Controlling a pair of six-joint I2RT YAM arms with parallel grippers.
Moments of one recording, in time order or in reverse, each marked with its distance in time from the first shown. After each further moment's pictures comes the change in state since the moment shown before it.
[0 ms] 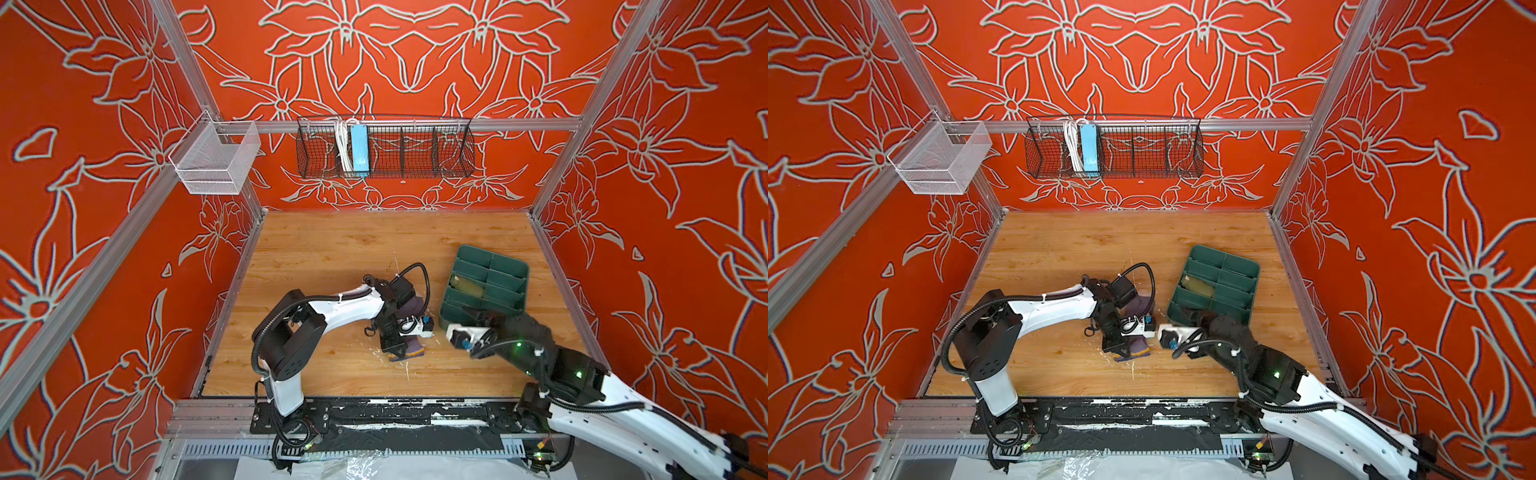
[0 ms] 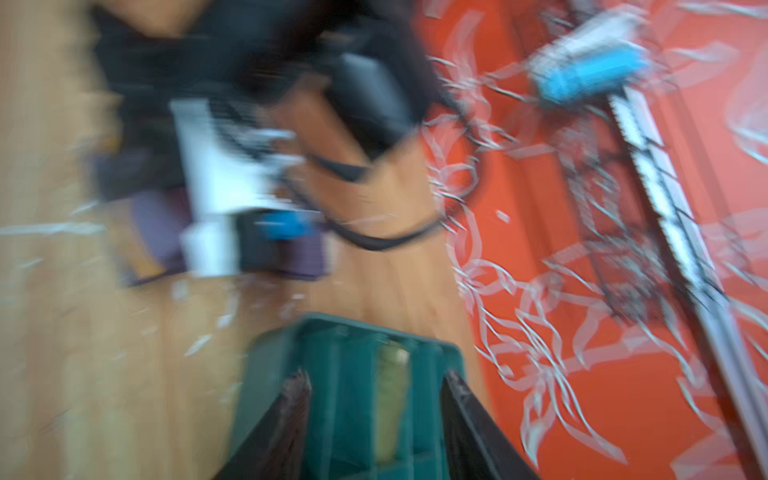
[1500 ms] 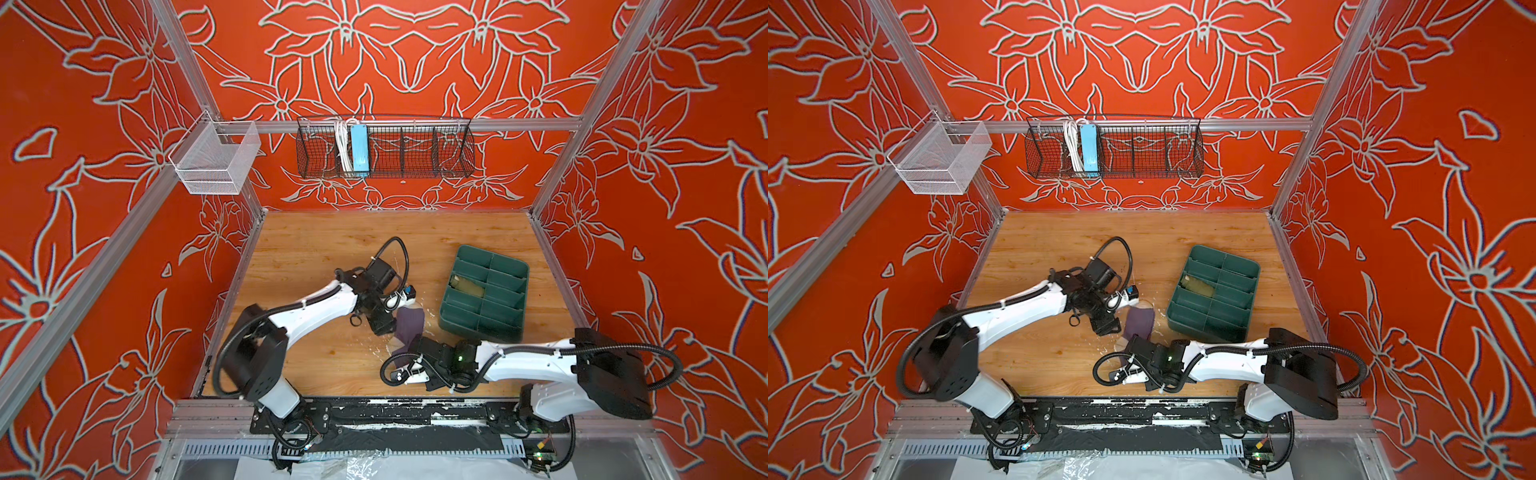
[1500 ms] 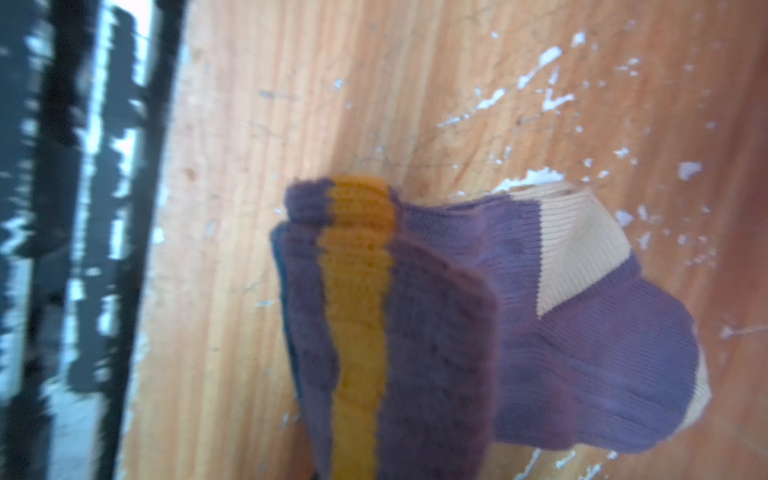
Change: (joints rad) left arm 0.124 -0.336 -0.119 0.196 -0.361 -0.151; right arm 0.205 0.866 0.113 0.107 -0.164 0.217
